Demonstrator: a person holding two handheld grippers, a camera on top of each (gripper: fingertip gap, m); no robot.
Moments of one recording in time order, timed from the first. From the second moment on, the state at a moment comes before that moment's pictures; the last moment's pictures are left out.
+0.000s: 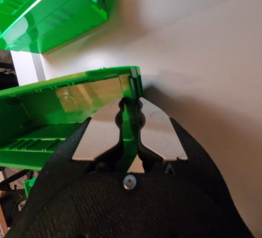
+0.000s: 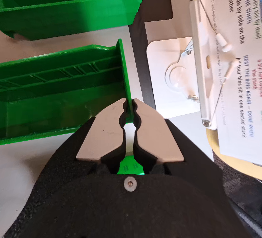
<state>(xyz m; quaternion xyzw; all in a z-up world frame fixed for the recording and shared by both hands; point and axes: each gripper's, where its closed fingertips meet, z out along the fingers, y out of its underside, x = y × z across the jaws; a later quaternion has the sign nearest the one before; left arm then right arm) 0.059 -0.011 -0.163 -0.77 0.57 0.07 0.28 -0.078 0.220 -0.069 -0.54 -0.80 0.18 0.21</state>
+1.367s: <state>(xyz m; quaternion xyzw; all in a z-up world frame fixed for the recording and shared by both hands) 0.045 -0.039 -0.118 -0.76 0.48 0.01 0.43 -0.069 0.235 -0.137 -0.55 -0.81 0.07 0.19</state>
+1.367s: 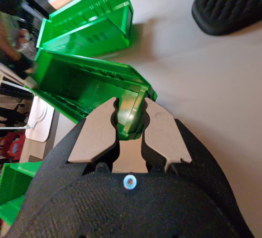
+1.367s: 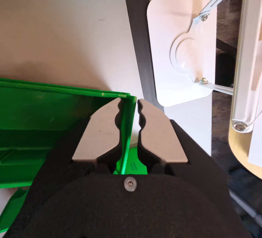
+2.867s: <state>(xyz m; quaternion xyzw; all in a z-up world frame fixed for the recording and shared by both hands) 0.006 -0.036 -0.201 -0.85 0.21 -0.17 0.45 -0.020 0.036 -0.065 -0.39 -0.89 0.09 0.22</state>
